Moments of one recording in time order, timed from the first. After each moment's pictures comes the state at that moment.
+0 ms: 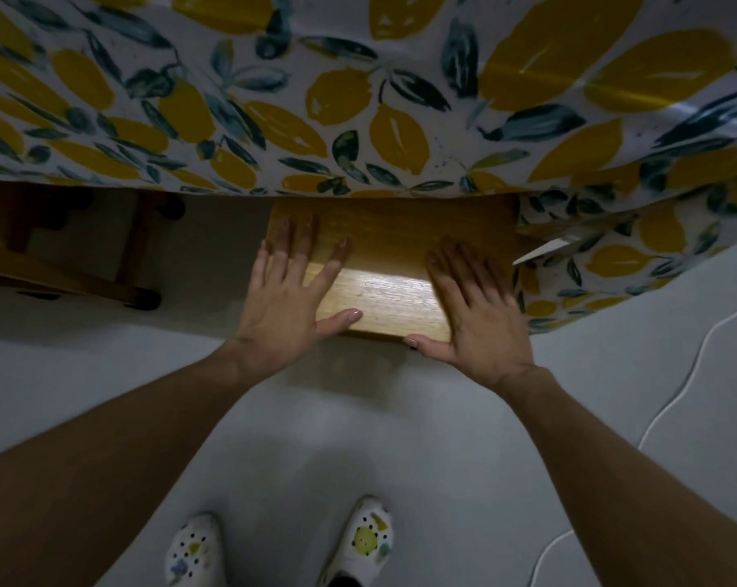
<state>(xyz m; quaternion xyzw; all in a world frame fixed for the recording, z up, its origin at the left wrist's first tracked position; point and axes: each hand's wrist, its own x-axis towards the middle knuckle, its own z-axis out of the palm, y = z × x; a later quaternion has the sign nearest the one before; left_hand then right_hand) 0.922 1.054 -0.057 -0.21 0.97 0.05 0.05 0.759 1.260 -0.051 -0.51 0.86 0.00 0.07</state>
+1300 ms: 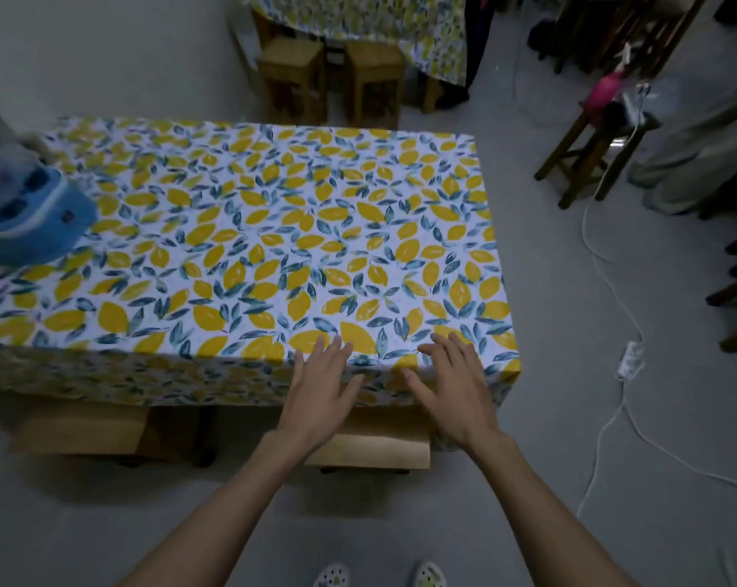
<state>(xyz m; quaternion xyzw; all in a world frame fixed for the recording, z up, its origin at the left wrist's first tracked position) 0.872 1.051 0.362 -0.24 0.93 0.28 -0.01 0.743 1.221 0.366 -0.35 0.91 -0.21 0.10</state>
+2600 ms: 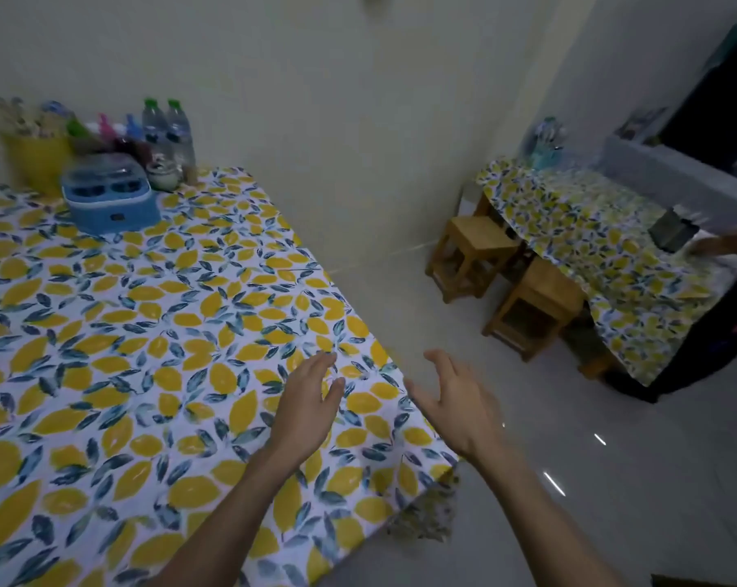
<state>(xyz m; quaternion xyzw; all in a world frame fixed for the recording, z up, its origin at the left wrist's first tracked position) 0.312 0.954 0.452 -0.62 0.62 0.34 -0.34 0.100 0.956 0.509 -0.71 0.69 -0.10 0.09</state>
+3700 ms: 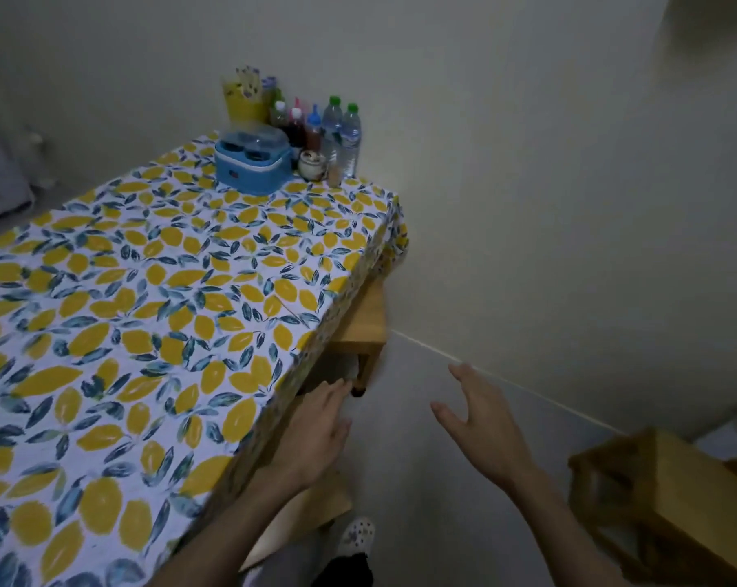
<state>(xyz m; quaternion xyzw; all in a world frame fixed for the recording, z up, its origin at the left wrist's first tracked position) 0.051 0.563 0.382 -0.85 0.38 0.15 -0.33 -0.088 0.371 0.466 -0.93 0.30 0.00 0.23</state>
